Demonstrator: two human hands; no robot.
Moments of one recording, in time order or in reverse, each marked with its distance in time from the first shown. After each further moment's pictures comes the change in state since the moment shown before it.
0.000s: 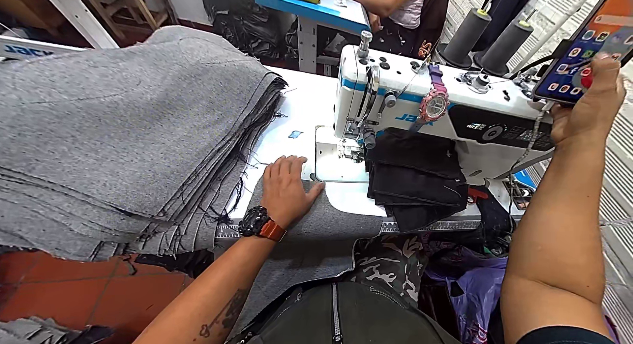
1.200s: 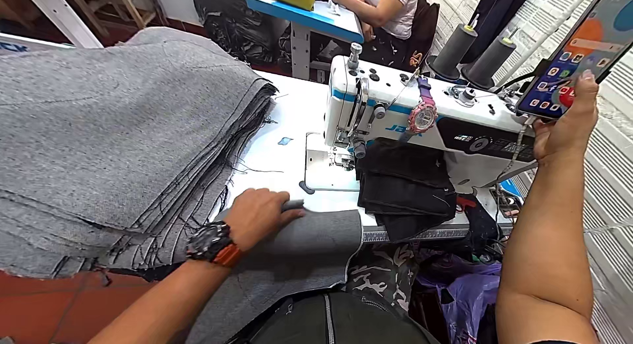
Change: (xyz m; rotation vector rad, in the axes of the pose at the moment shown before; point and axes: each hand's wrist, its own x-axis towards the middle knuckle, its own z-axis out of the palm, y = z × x) left_hand -0.020 -0.002 -0.052 0.196 -0.370 0.105; right_hand -0.009 -0.003 -0.002 0.038 -0.054 -0.018
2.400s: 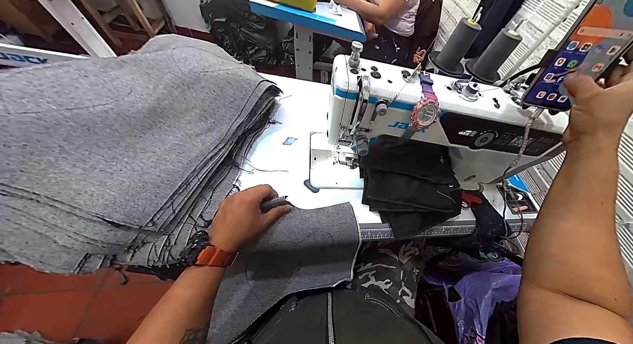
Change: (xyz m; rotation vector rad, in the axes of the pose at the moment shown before) left_hand -0.016 -0.040 0.022 -0.270 0.342 0.021; right_hand 0.022 -0.008 -0.019 -0.299 -0.041 -0.252
